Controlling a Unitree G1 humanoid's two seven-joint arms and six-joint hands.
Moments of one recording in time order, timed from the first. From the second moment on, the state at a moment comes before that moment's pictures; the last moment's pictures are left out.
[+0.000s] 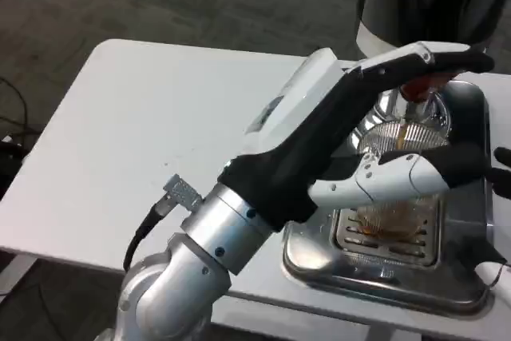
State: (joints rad) left arm -0.46 0.20 -0.28 -0.35 0.28 -0.10 -0.25; right arm 0.28 -0.28 -0.27 -0.36 -0.11 -0.38 0.11
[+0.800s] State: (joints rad) left arm -0.46 0.20 -0.28 -0.36 0.29 -0.10 -0.25; right arm 0.11 -0.27 -0.20 -0.03 -0.10 -0.57 0.06
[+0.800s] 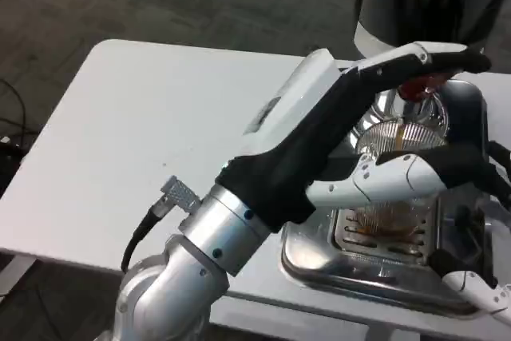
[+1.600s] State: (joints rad) left arm -0.45 0.20 -0.27 -0.36 0.29 -0.10 -0.25; right arm 0.04 -0.20 -0.12 0.03 -0.13 -0.59 -0.02
